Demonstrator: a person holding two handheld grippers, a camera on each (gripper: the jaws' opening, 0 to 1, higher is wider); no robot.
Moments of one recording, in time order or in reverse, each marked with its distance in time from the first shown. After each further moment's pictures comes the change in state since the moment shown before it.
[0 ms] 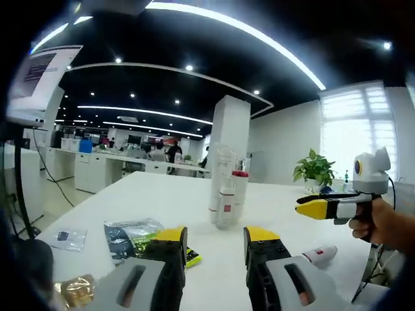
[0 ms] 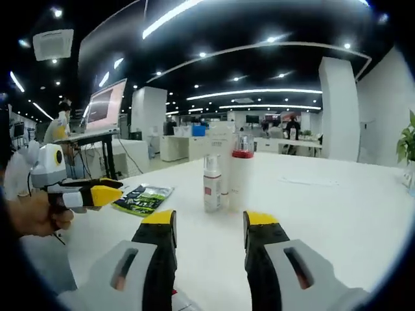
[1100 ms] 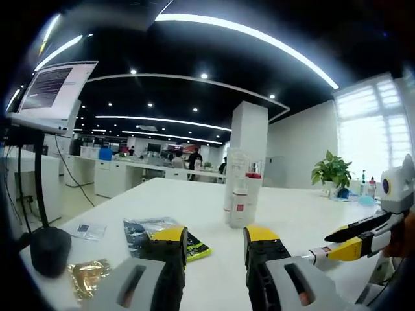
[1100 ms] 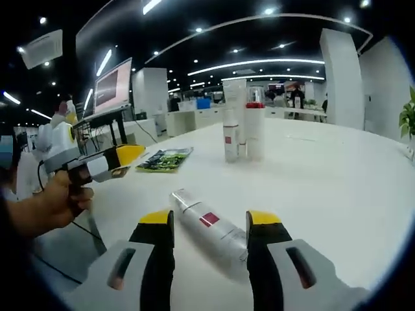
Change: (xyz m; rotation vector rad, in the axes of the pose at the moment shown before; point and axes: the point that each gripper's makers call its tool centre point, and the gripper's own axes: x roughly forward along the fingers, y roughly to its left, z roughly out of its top) left arm -0.015 0.003 -0.007 0.010 -0.039 0.121; right arm -0.041 0.039 -0.059 0.083 0.219 0.129
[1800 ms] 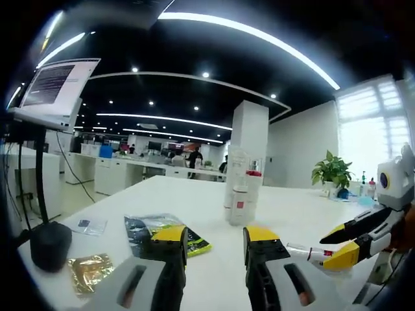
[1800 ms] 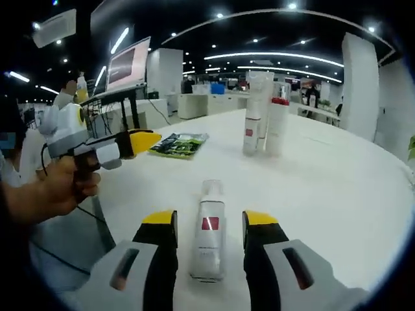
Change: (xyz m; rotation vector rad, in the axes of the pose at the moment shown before) left arm -0.004 0.001 -0.005 -0.015 0.007 0.002; right arm 0.008 0.022 -0.007 -0.139 0.120 0.041
